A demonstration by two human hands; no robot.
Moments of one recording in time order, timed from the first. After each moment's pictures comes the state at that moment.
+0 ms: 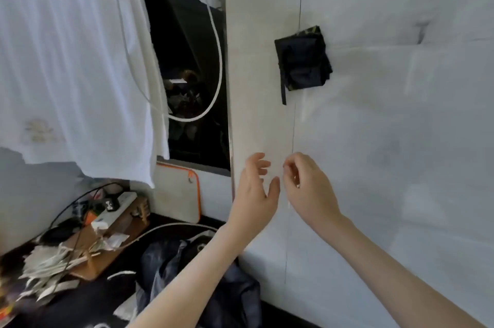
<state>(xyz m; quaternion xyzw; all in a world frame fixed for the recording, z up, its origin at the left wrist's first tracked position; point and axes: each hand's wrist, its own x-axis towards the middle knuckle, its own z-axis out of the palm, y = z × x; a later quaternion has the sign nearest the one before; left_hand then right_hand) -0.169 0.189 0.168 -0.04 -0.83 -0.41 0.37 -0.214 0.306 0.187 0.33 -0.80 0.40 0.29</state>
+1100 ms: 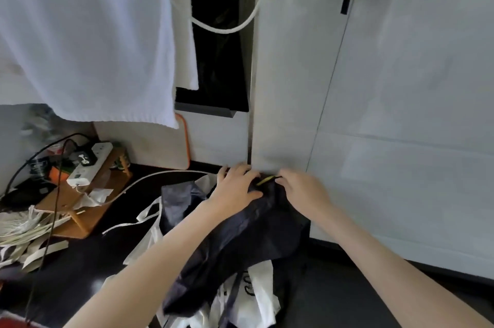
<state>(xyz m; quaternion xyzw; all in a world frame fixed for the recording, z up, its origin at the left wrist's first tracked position) -0.174 0.059 0.038 -0.07 -0.99 -0.13 0.04 -0.183 0.240 0.066 0.23 -0.96 0.18 0.06</state>
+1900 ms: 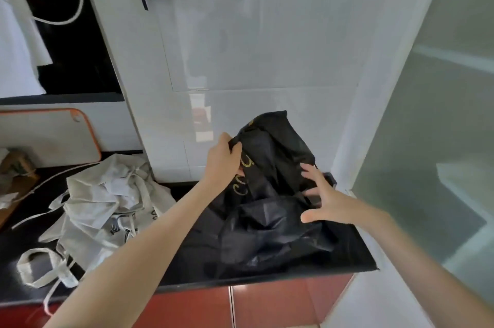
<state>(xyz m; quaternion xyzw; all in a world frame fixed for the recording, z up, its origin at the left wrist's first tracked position) 0.035 0.352 0.097 -0.08 -0.85 -0.51 0.09 0.103 0.602 0.053 0.11 -0.89 0.42 -0.13</state>
